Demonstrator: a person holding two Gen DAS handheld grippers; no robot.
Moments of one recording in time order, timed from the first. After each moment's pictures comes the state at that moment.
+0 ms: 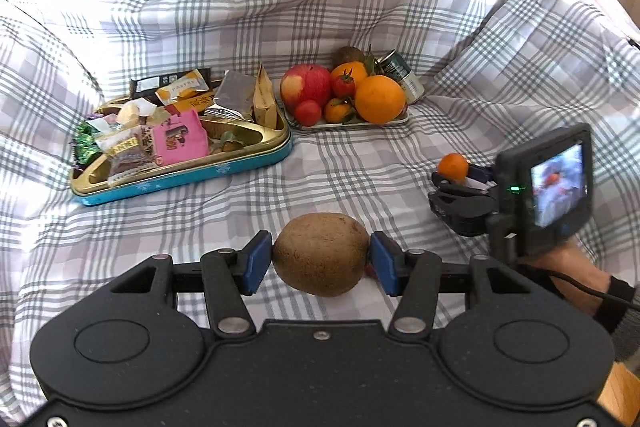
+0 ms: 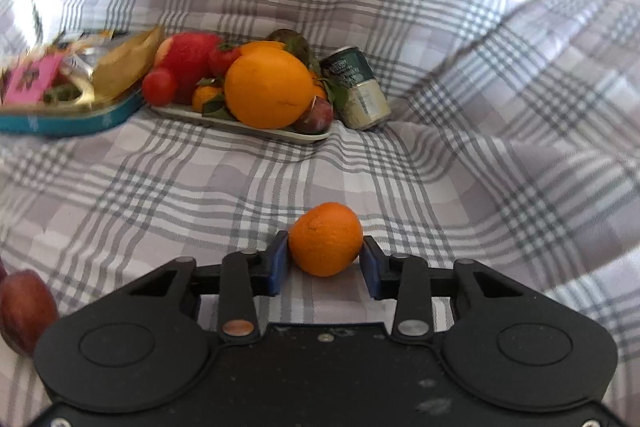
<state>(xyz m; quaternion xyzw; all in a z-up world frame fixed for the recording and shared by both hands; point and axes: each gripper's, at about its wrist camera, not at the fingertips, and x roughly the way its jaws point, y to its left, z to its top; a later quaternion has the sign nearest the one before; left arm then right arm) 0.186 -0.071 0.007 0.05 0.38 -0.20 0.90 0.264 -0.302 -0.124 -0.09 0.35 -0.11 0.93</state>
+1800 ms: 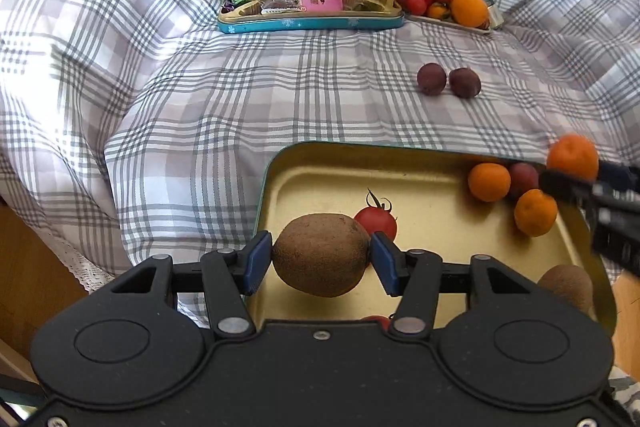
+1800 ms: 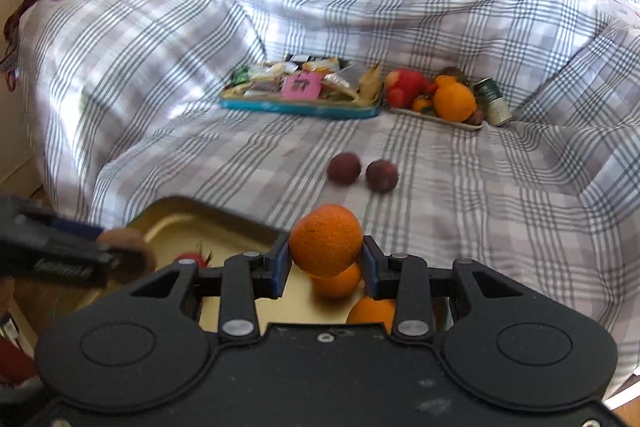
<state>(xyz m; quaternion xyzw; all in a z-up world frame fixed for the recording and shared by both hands) 0.037 0.018 -0.028 0.02 0.45 -0.06 0.89 0.004 -0.183 -0.014 -0.02 0.35 0.10 0.93</state>
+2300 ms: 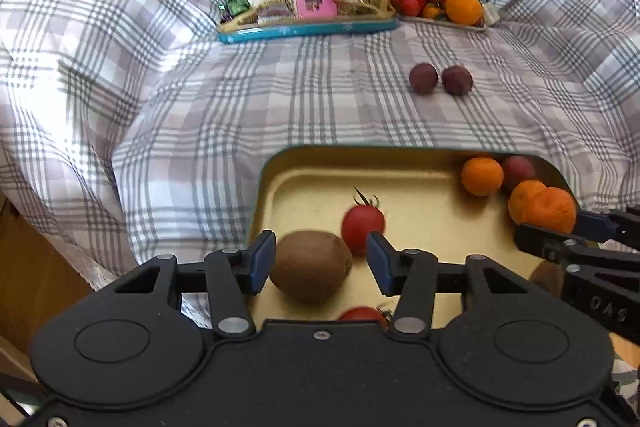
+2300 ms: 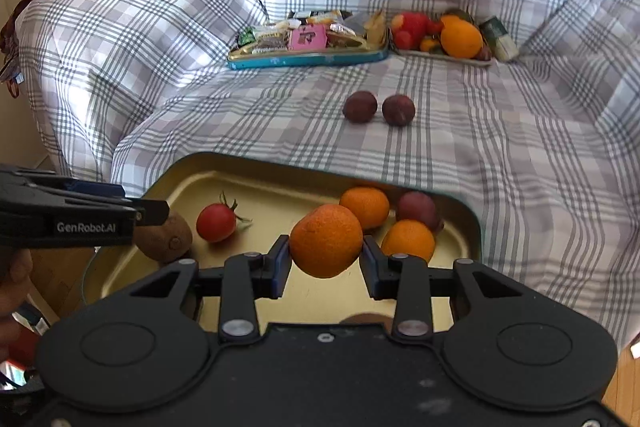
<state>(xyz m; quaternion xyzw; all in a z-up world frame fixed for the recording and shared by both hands) 0.025 0.005 -0.022 0.03 0.45 -0.06 0.89 -0.004 -0.187 -0.033 0.04 0.41 0.11 0.90</state>
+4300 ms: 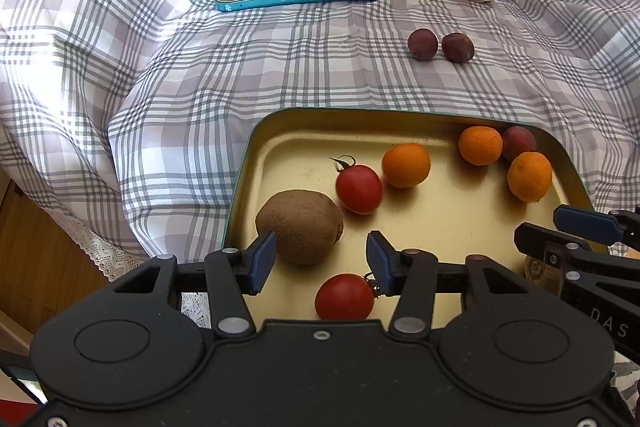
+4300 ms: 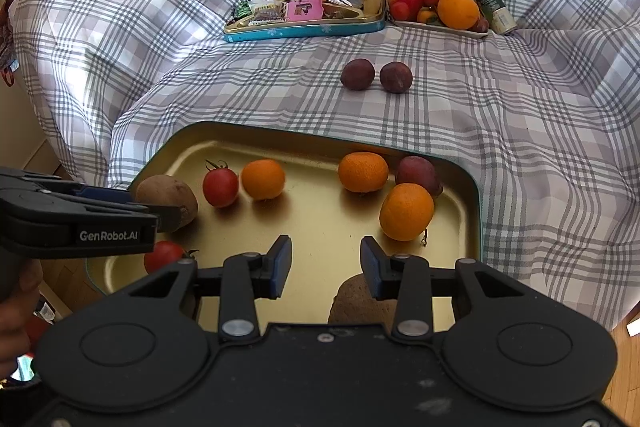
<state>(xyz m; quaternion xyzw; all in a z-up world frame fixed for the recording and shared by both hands) 0.023 -0.005 -0.029 0.04 0.48 -0.04 0.87 -0.012 -0.187 -0.034 0.04 0.45 0.10 0.89</state>
